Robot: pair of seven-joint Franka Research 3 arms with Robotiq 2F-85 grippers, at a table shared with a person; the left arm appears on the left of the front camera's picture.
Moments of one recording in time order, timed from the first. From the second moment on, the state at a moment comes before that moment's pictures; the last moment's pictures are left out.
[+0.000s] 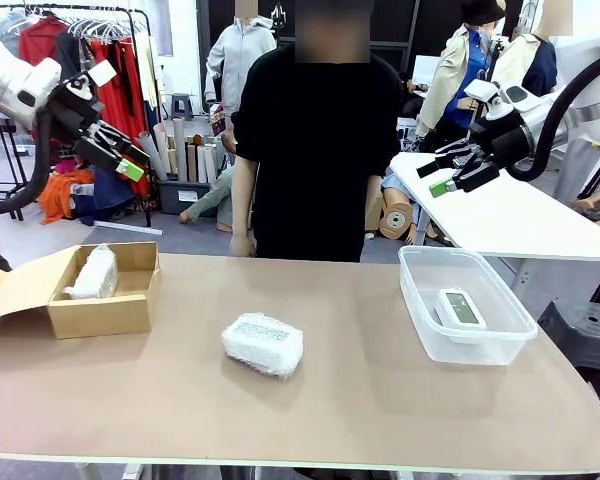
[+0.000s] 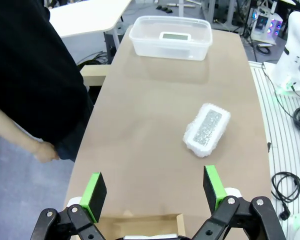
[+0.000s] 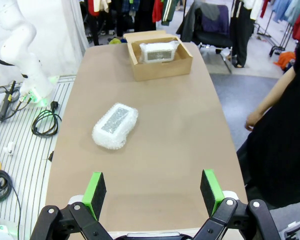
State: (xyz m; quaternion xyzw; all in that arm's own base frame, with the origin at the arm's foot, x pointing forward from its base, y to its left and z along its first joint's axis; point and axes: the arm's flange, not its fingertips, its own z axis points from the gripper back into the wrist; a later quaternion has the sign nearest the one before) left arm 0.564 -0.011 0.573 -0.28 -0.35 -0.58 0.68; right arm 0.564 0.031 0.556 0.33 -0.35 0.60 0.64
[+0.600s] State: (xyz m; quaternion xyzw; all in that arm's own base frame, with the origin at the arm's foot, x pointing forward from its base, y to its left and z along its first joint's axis) left arm 0.564 -0.011 0.573 -0.28 -0.35 -0.58 0.68; right arm 0.564 0.031 0.556 0.33 -0.35 0.60 0.64
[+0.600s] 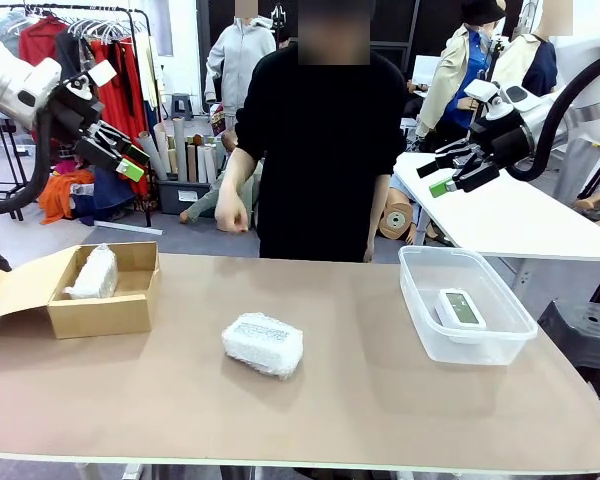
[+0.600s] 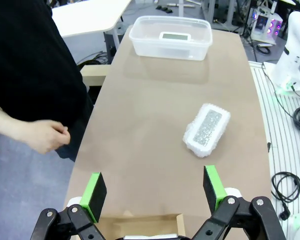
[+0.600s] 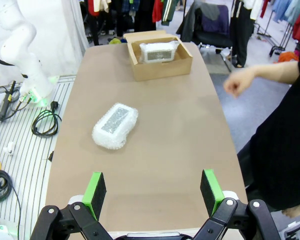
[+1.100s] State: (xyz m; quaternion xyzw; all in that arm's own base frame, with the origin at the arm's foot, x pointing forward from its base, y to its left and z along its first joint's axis) left arm 0.564 -0.011 0.573 -0.28 -0.35 -0.58 0.68; right arm 0.564 0.031 0.556 0.33 -0.35 0.60 0.64
